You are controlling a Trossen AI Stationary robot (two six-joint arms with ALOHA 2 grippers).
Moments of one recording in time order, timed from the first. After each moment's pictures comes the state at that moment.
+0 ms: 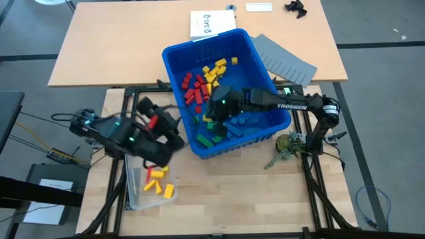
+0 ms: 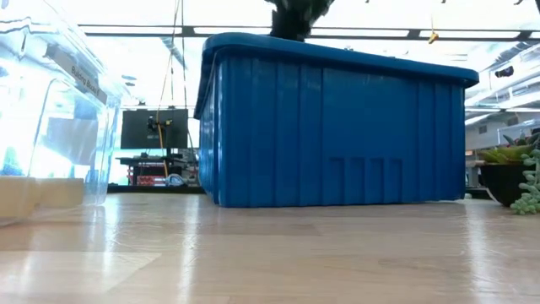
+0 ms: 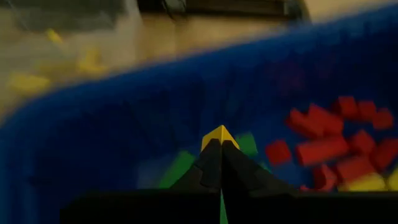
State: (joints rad) left arm -0.43 1.54 1.94 -1.57 -1.16 -0.65; right arm -0.13 1.76 1.71 -0.66 0.04 -0.14
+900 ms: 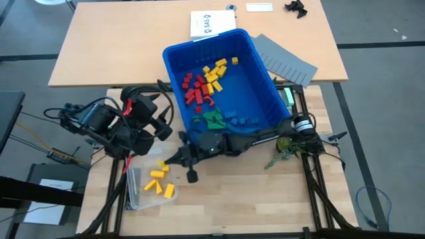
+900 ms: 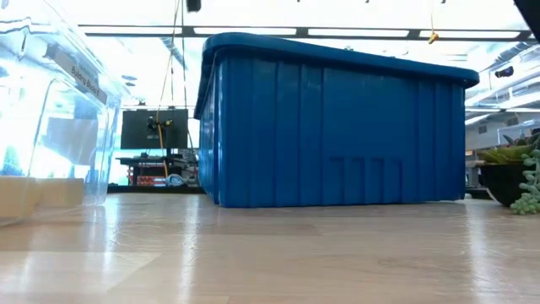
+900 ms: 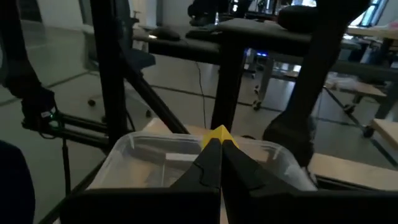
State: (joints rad) left arm -0.43 1.44 1.98 -1.57 -1.19 -0.70; right arm 0.16 2.09 1.72 0.30 -0.07 -0.10
